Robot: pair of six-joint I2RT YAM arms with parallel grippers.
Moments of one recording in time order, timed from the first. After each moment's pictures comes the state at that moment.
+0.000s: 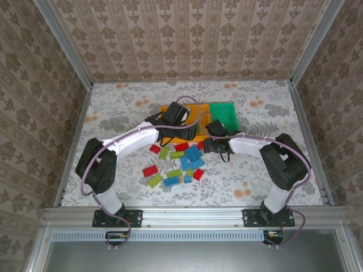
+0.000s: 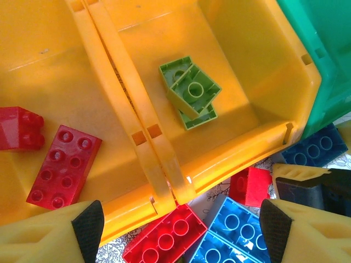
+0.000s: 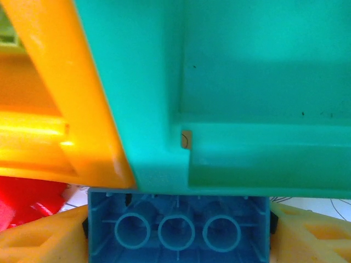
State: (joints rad) left arm -0.75 1.71 1.26 -0.48 -0.02 -0.31; right arm 0.54 1.74 0.93 -0.31 0.19 0.47
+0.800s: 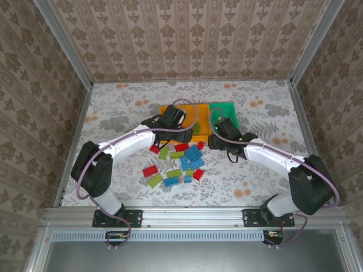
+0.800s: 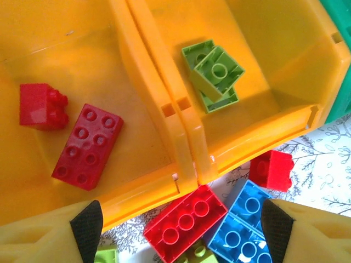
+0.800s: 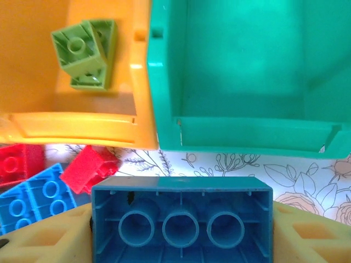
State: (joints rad) left arm -0.74 1.65 1.18 -0.47 -0.06 -0.31; right arm 0.55 1.42 0.87 -0.38 0.20 0.47
